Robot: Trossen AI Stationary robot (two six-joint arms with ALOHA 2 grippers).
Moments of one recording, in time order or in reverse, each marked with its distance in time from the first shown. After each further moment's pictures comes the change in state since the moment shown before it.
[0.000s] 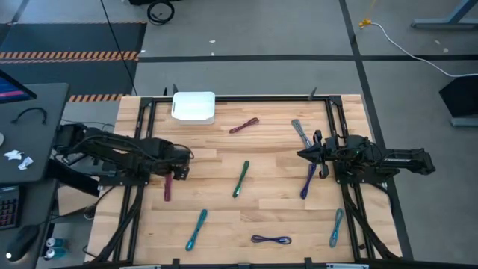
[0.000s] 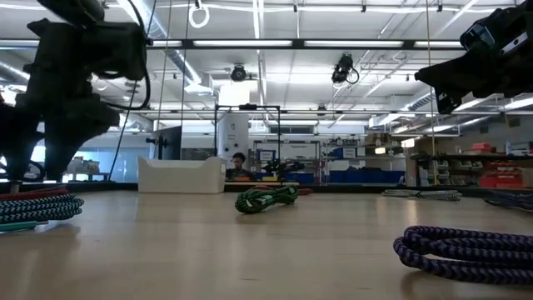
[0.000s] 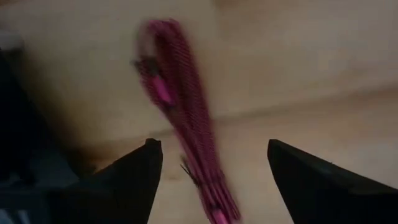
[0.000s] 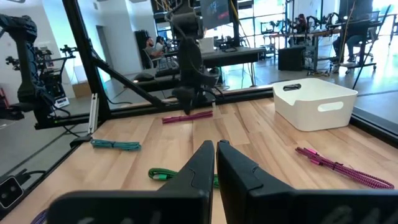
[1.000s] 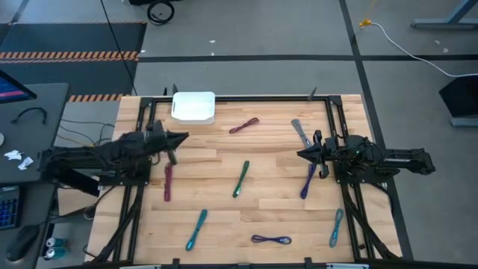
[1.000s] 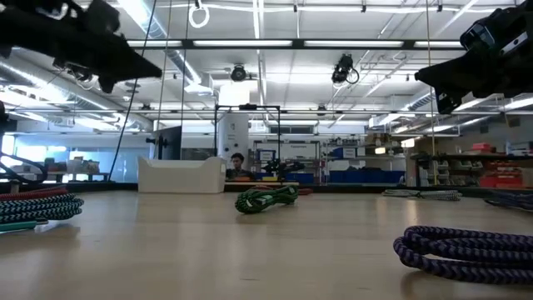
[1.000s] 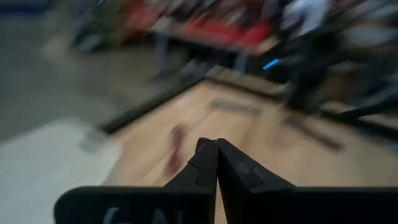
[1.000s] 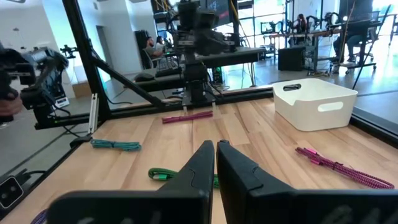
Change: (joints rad) left arm 0.108 -0.771 -0.286 0.894 -0.485 1.099; right arm 0.000 0.000 0.000 0.000 0.000 0.000
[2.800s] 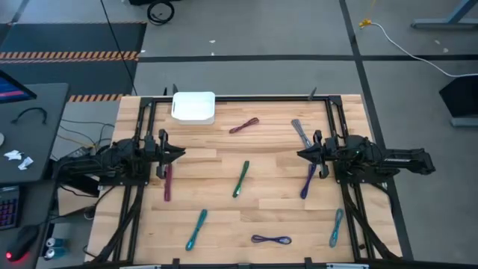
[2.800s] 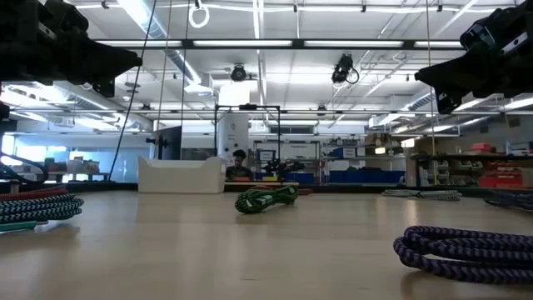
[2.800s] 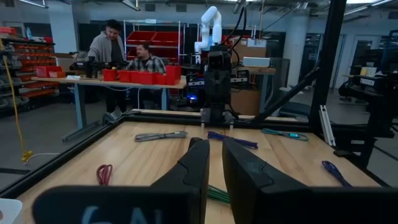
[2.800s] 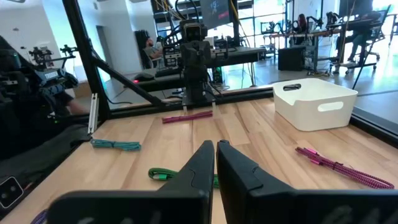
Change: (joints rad) left arm -0.001 -0.435 -0.291 0.160 0.397 0.184; right arm 0.000 0.000 0.000 0.000 0.000 0.000
